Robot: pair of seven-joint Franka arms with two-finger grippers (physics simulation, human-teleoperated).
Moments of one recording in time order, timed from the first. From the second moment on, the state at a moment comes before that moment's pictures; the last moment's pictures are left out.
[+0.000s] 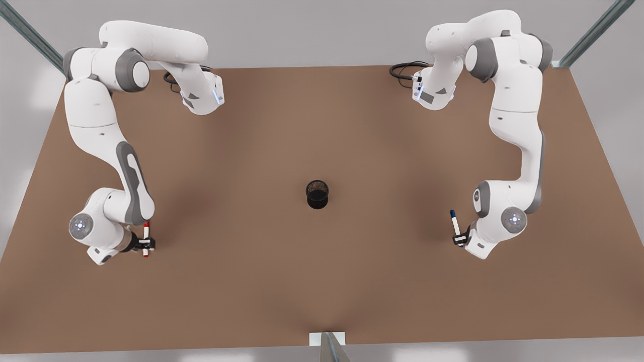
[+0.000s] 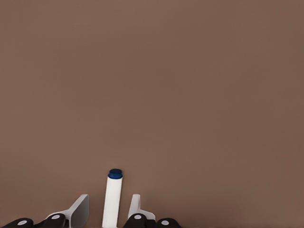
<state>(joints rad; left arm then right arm) 0.00 0.71 -0.01 -1.65 0.02 2.30 -0.22 -0.24 0.76 0.04 -1.66 -0.03 2.40 -0.26</state>
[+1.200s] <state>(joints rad) -0.01 0.76 -0.02 -1.65 0.03 2.34 -0.14 -0.25 0.74 0.05 -1.69 -0.03 2.40 -0.36</state>
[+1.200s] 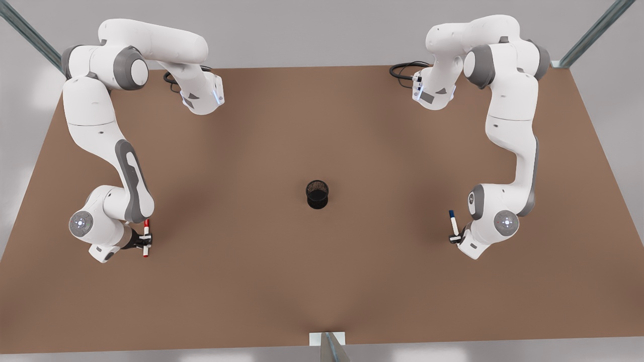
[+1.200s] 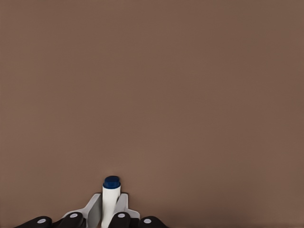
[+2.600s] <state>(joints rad) 0.00 0.47 -0.10 -1.51 -0.28 1.93 0.33 0.02 0.68 0.75 -1.74 -0.02 2.86 -0.25</state>
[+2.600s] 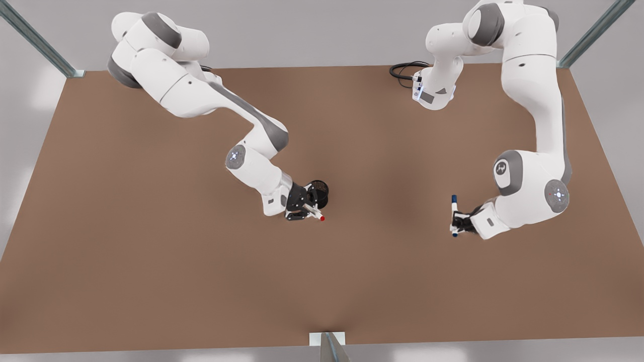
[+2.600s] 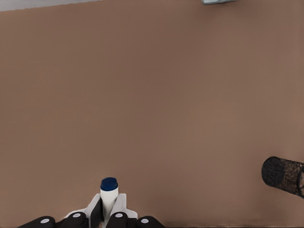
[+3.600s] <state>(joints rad) 0.06 0.47 -0.15 -1.49 -0.86 1.53 1.65 0.05 0.77 0.72 -2.06 -0.15 3.52 -0.15</state>
